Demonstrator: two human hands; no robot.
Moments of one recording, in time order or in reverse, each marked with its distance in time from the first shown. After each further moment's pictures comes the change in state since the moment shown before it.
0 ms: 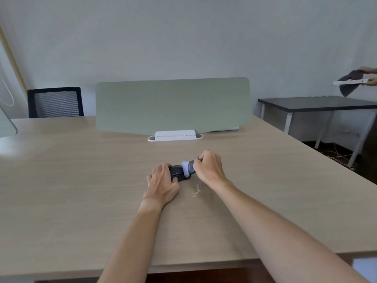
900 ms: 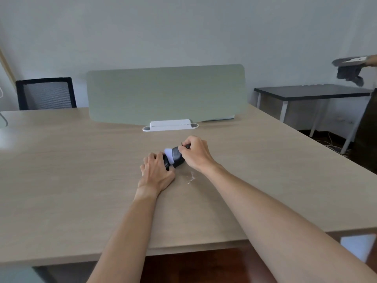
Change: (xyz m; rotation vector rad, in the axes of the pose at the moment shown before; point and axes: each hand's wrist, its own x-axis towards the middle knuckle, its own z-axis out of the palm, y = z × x) left_hand 0.001 0.001 0.001 0.069 0.017 -0.055; right_hand 0.004 -0.006 0.009 0.136 -0.105 -0.114
